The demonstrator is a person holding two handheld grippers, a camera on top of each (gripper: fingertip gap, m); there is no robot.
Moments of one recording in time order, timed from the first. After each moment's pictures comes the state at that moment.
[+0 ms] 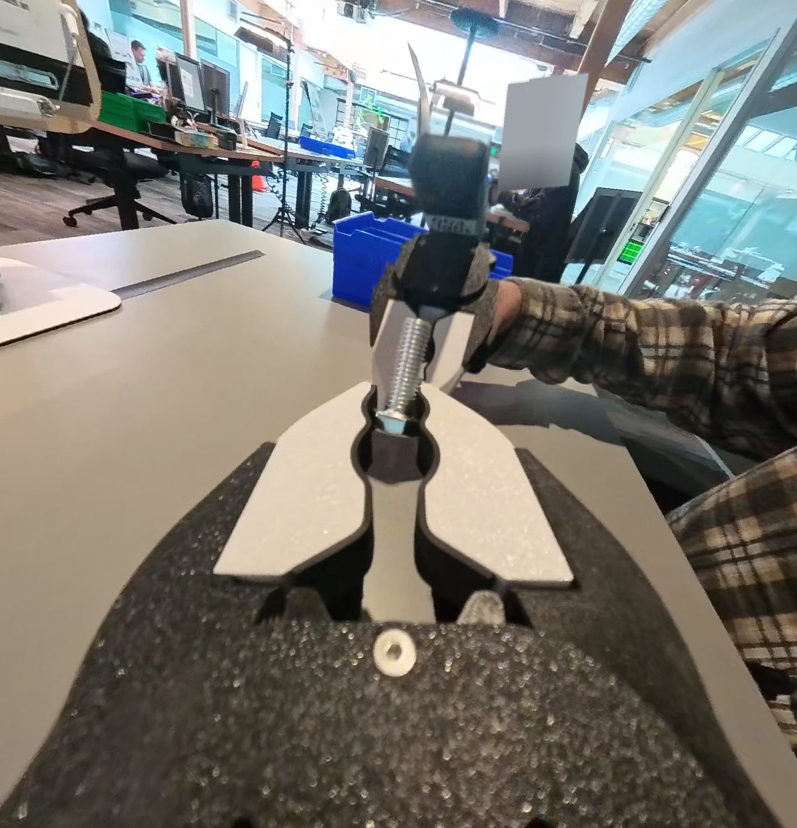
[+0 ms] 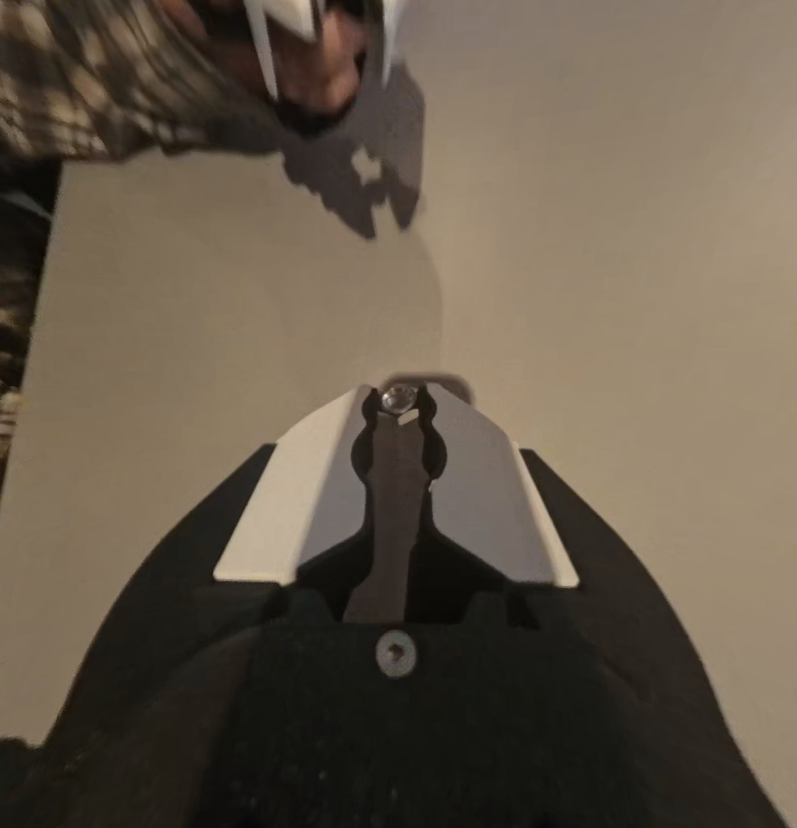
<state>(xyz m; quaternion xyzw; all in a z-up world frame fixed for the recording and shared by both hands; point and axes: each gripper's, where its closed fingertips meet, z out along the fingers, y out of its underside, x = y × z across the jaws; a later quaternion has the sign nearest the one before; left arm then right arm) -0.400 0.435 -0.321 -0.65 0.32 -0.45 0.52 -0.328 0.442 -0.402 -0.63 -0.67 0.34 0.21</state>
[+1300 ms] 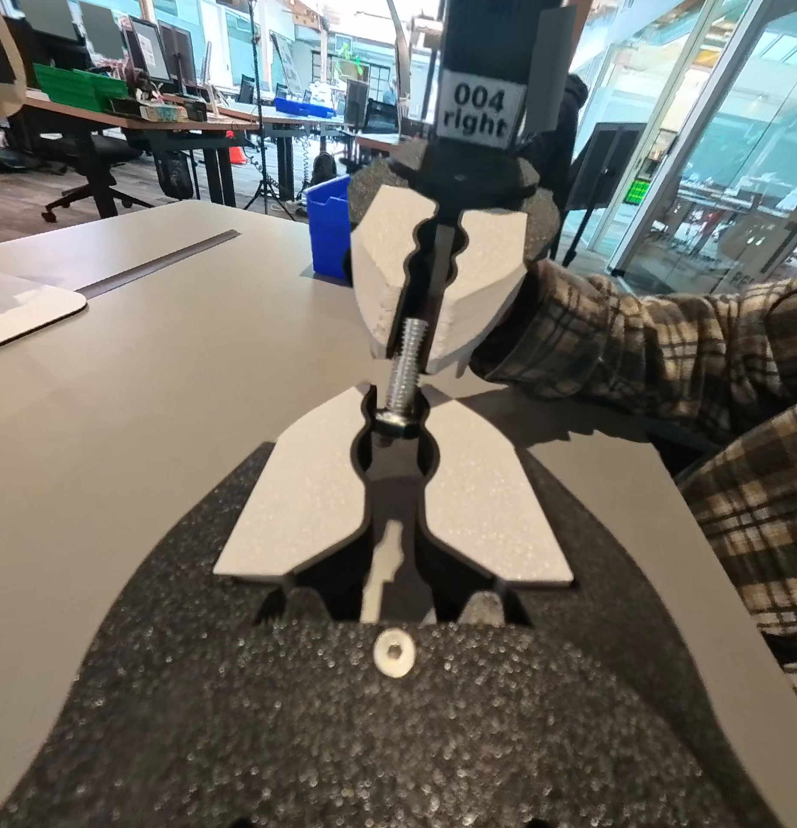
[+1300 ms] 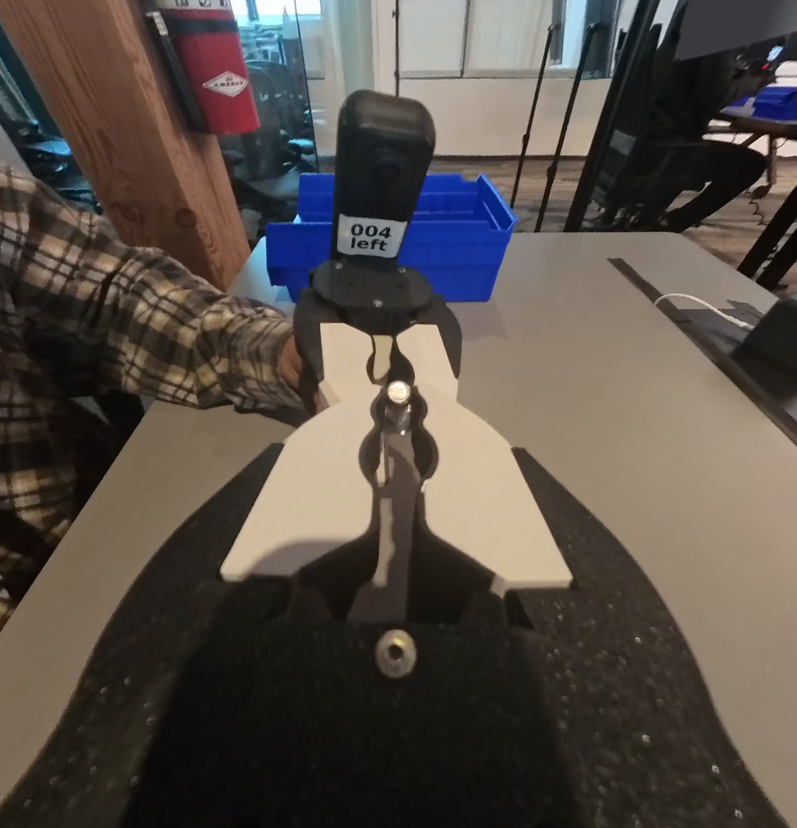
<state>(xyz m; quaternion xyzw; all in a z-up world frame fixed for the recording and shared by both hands) -0.382 0.424 -0.330 -0.65 0.37 -0.42 0.51 -0.414 0.413 -0.299 -0.50 -0.60 0.48 0.40</state>
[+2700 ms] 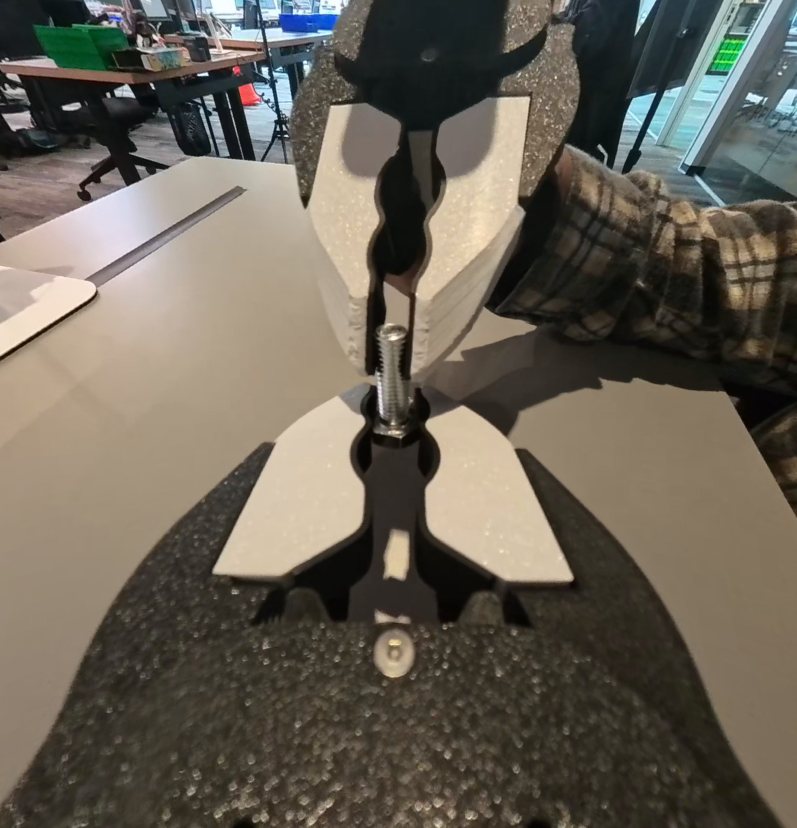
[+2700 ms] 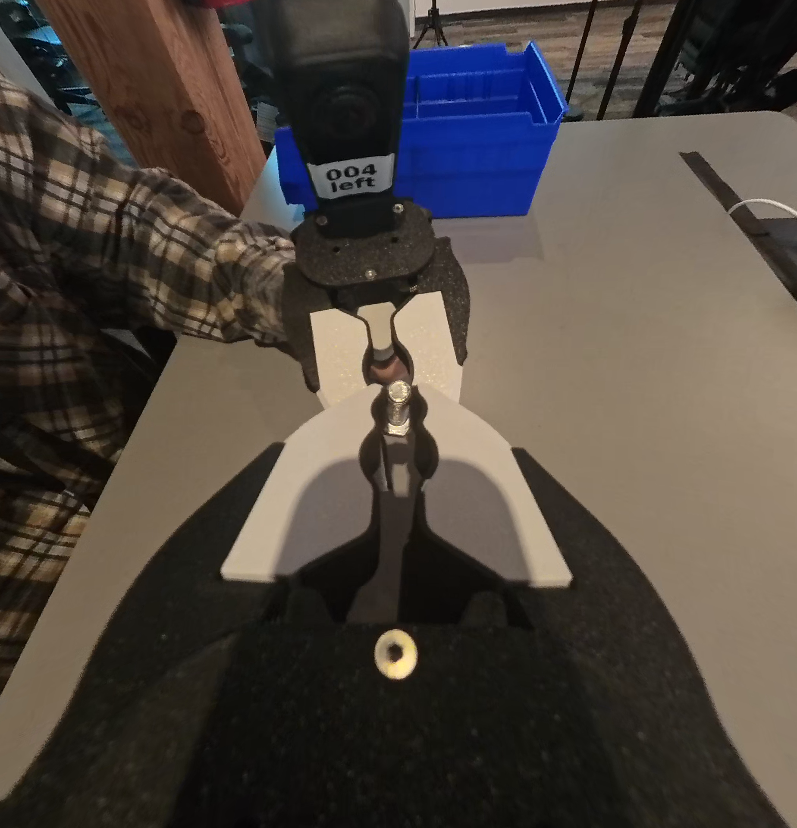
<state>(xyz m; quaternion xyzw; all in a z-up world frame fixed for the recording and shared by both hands) -0.362 0.426 -0.352 -0.67 0.43 -0.34 0.50 -0.397 0.412 -0.316 -0.53 -0.65 0.44 0.31</state>
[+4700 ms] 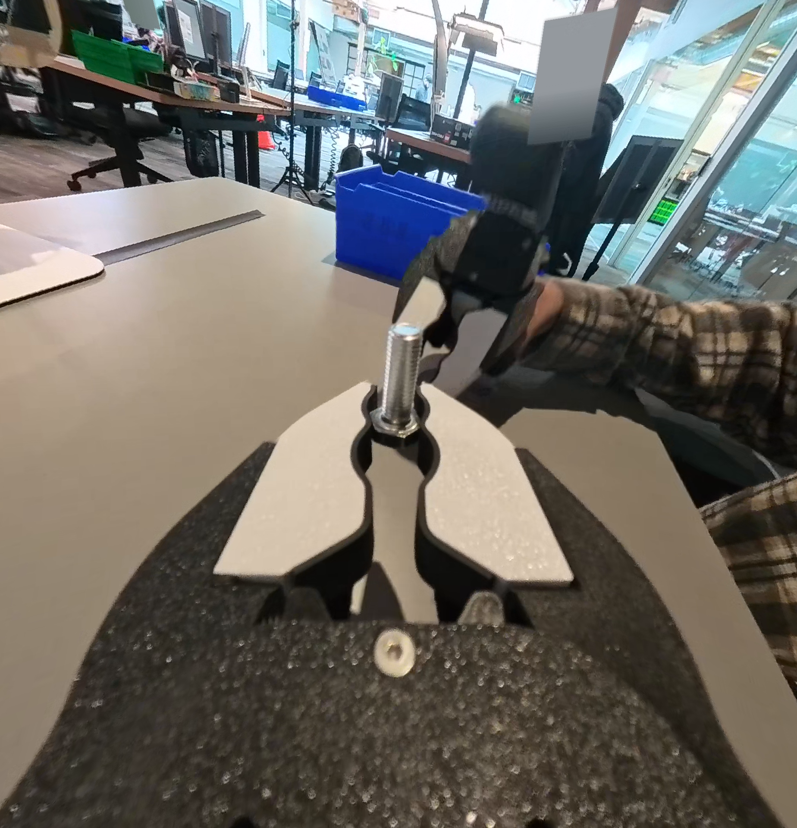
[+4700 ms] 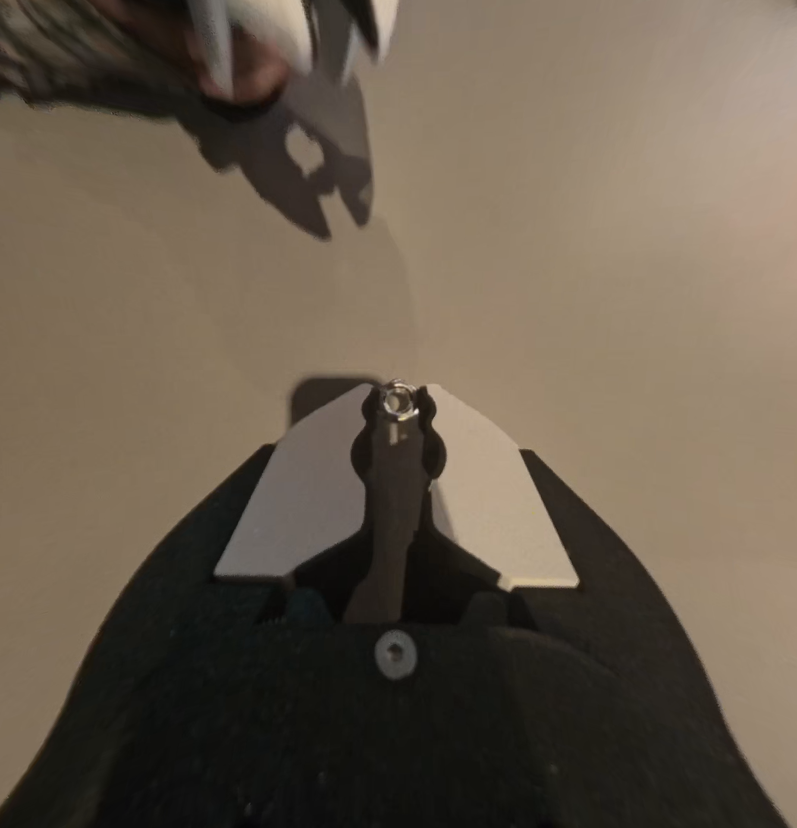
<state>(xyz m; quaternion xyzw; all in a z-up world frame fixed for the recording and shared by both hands) -0.379 0.437 -0.342 -0.67 0.34 -0.42 0.50 -0.315 0.446 -0.415 -0.66 -0.64 0.26 0.29</state>
